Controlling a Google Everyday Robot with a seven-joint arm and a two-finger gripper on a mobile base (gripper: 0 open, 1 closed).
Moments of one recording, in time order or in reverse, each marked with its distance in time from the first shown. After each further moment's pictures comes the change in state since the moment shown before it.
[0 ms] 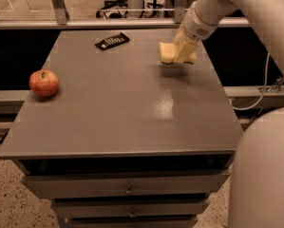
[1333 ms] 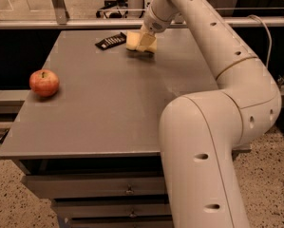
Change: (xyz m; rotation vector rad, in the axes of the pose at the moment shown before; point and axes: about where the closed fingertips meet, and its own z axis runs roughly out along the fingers) arm -0.095 -0.086 0.095 0.073 -0.095 0.077
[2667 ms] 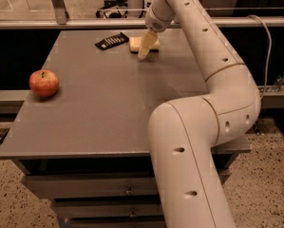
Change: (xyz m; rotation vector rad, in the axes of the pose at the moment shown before) arm 0.011 -0.017 0.013 0.024 0.032 0.032
